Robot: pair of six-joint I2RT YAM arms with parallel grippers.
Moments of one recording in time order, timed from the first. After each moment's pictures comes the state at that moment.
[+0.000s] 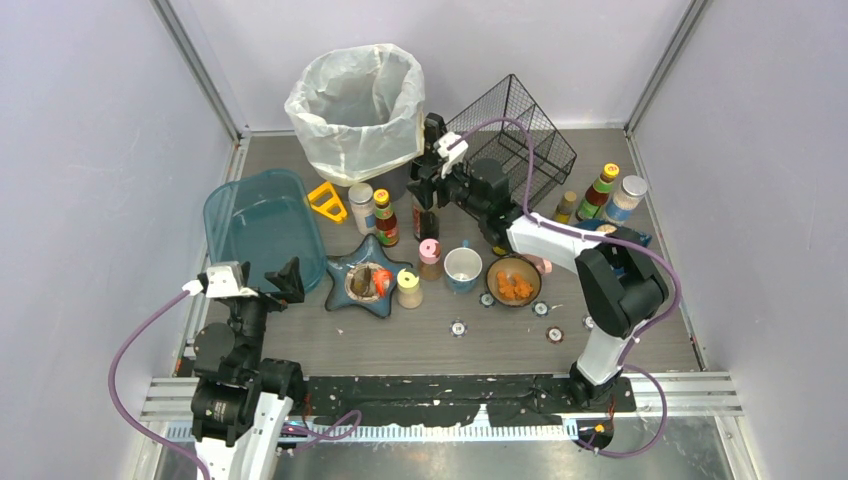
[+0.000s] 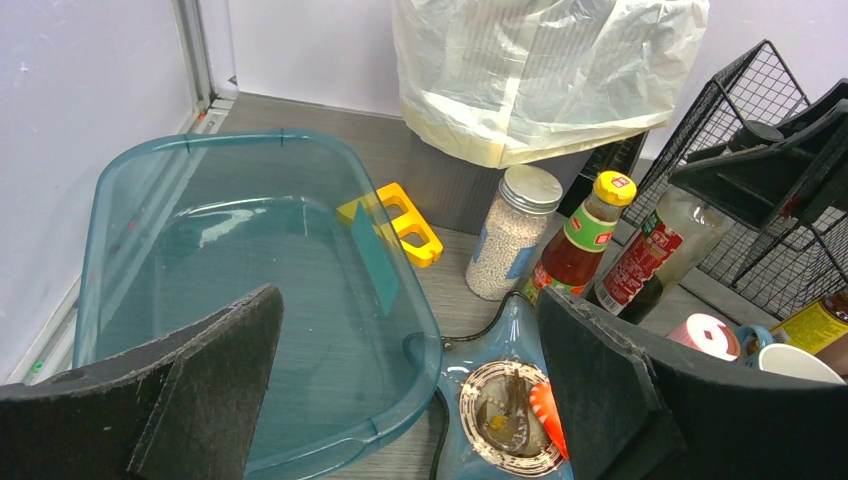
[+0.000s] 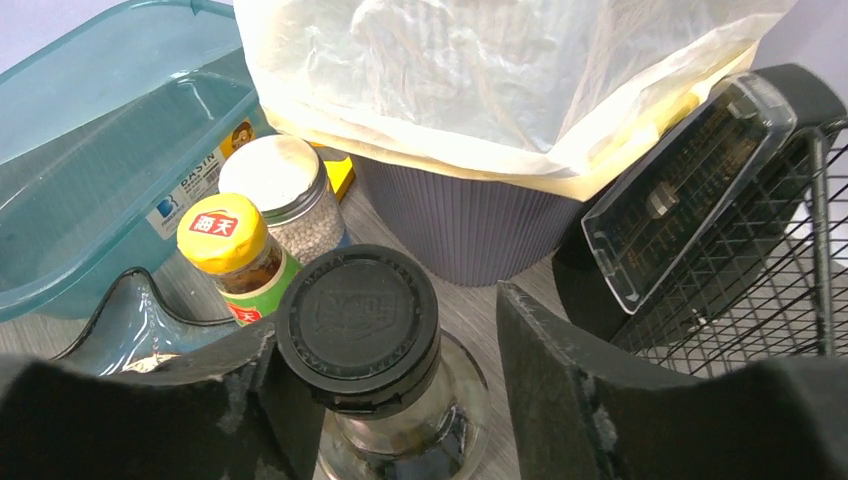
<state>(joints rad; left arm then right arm) -0.15 0.01 0.54 -0.45 -0.16 -0.18 0.59 1.75 1.11 0.55 -0.25 0.00</state>
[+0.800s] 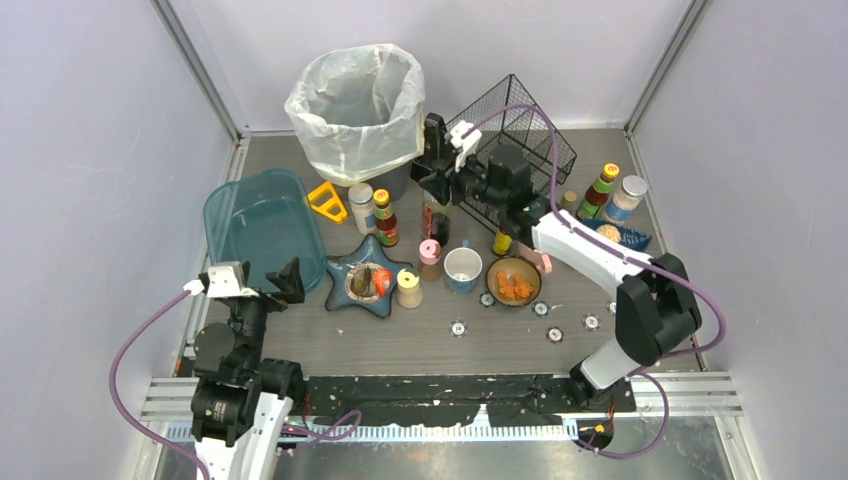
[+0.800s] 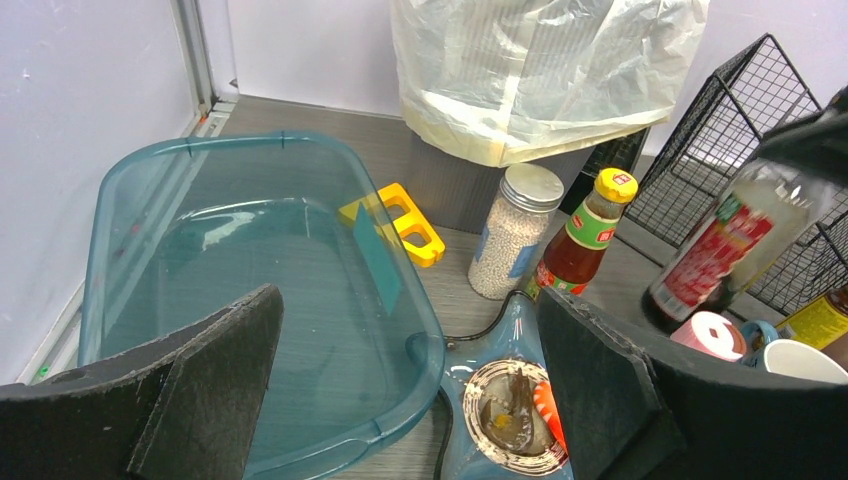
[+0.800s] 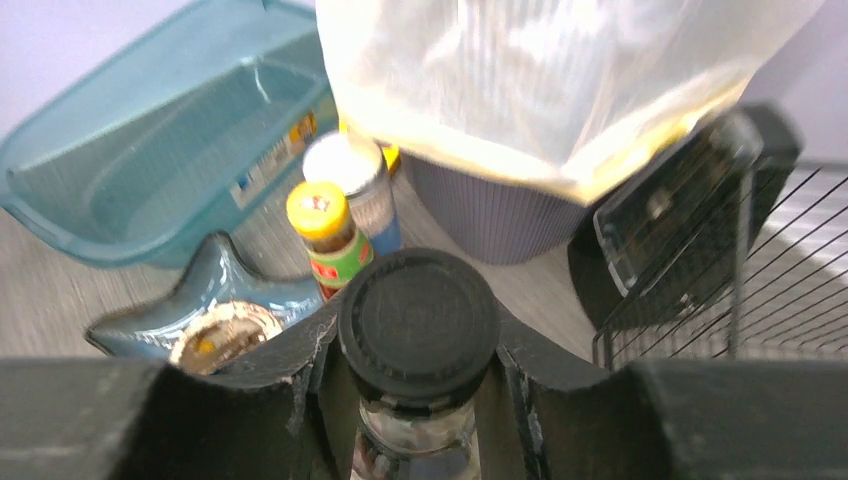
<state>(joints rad) -0.15 0.01 0.54 -0.45 -0.15 -0.16 0.56 1.57 1.11 0.31 -0.36 -0.01</state>
